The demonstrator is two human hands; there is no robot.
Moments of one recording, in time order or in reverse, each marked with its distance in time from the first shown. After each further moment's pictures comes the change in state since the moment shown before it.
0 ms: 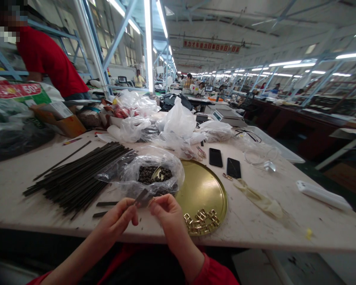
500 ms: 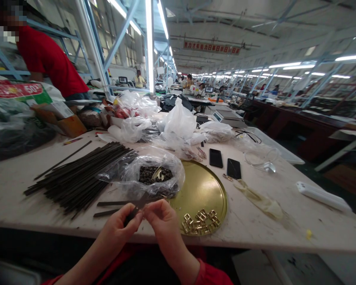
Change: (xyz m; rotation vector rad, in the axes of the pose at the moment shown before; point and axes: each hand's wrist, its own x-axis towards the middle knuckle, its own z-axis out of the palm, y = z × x) left_hand -0.005 0.005 0.018 0.010 0.083 -0.104; right_hand -0.010 0.006 0.011 -0.097 -0.023 -0.066
